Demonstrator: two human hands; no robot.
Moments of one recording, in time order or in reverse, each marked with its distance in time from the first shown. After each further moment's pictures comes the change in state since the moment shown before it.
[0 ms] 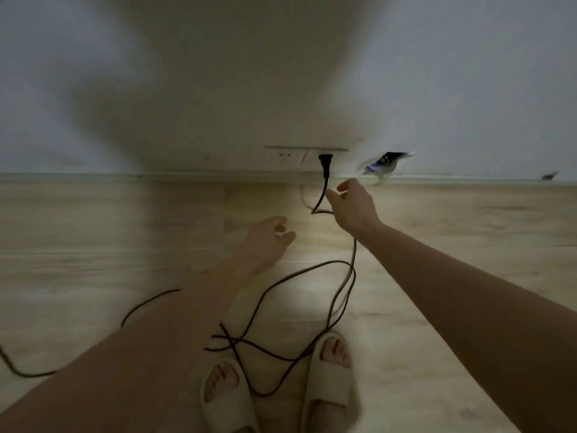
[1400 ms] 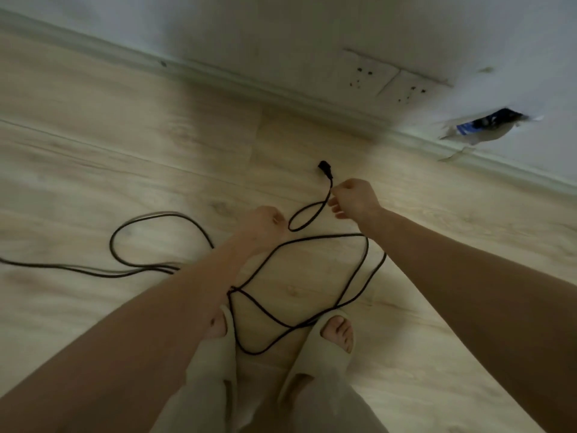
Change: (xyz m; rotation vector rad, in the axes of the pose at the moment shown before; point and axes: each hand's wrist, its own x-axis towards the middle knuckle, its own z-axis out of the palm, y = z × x) left_hand 0.028 -0.144 0.055 0.010 0.014 -0.218; right_hand 0.036 0.069 0.128 -0.002 -0.333 0.159
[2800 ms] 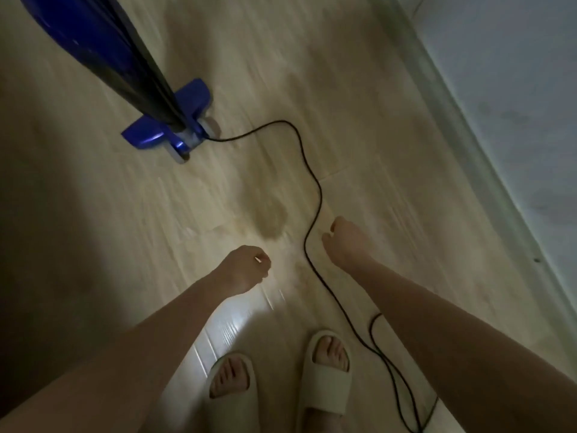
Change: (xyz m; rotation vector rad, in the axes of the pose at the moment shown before) left_hand -0.229 -0.529 -0.285 -0.862 0.350 -0.345; right_hand -0.218 -0.252 0.599 -1.296 -0.276 -0.702
